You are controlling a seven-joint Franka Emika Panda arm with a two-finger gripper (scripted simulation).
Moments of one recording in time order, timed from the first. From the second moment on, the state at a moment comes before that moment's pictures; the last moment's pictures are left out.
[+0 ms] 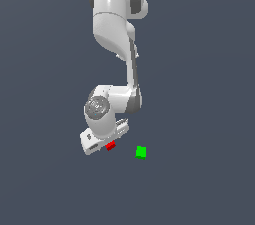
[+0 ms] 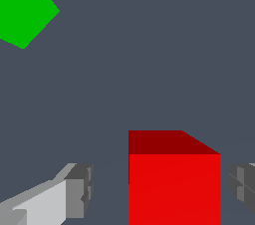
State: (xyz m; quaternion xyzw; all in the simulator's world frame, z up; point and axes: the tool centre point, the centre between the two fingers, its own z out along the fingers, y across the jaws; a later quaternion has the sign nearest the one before) arm 0.101 -0.084 0.029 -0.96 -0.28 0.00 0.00
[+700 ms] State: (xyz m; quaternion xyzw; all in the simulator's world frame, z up) arm 0.103 -0.084 0.020 -0.96 -0.28 0.00 0.00
